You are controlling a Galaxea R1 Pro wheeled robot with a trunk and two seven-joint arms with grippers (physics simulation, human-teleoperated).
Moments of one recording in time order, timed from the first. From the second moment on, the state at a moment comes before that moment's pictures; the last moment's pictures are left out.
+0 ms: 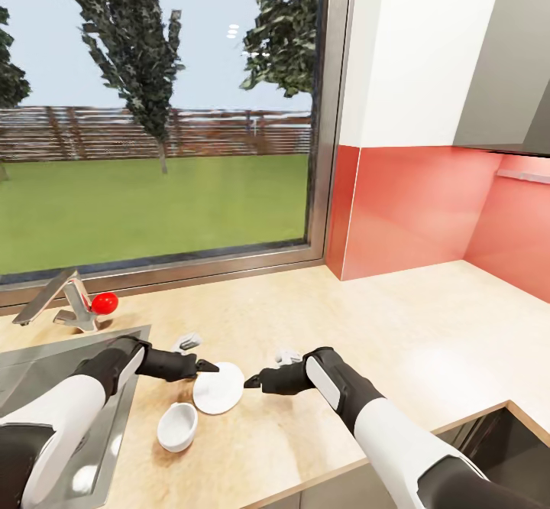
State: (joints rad) left arm -0.92 0.19 -0.12 -0.29 0.05 0.72 -0.93; right arm -0.80 0.17 0.39 -0.50 -0.53 0.77 0.29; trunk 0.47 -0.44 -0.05
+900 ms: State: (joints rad) left arm -0.90 0.17 -0.12 -0.29 0.07 0.72 -0.93; right arm -0.80 0.17 0.38 -0.49 -0.53 0.77 0.30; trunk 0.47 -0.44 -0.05
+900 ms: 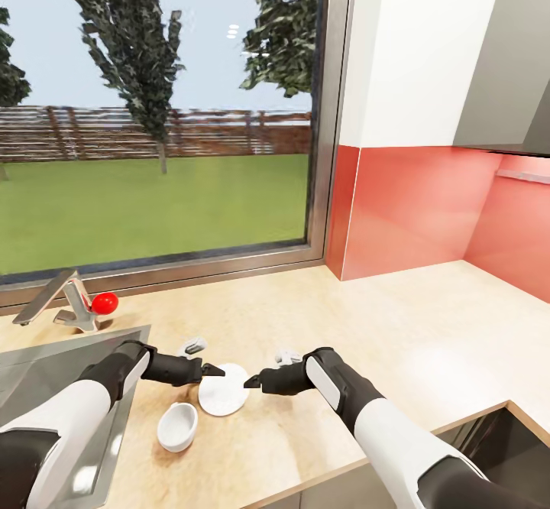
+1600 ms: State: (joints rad) left arm -0.90 0.15 -0.12 -0.30 0.13 0.72 -0.93; right arm -0.80 0.17 0.39 -0.49 -0.53 0.77 0.30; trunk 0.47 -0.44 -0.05
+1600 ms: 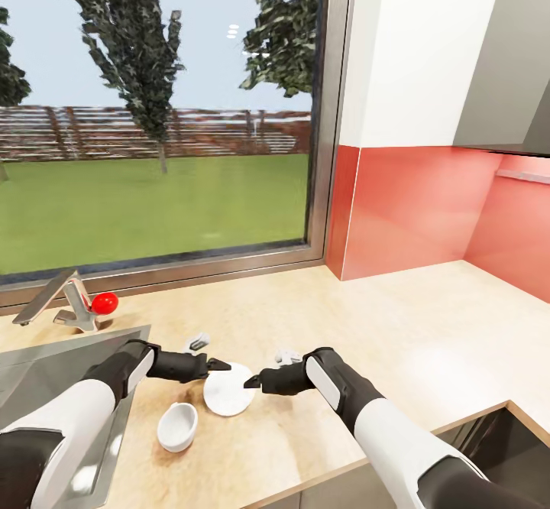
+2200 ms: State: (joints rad) left arm -0.90 0.12 -0.12 -0.30 0.14 0.72 -0.93; right arm -0.80 0.17 0.39 -0.49 -0.53 0.77 0.30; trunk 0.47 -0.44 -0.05
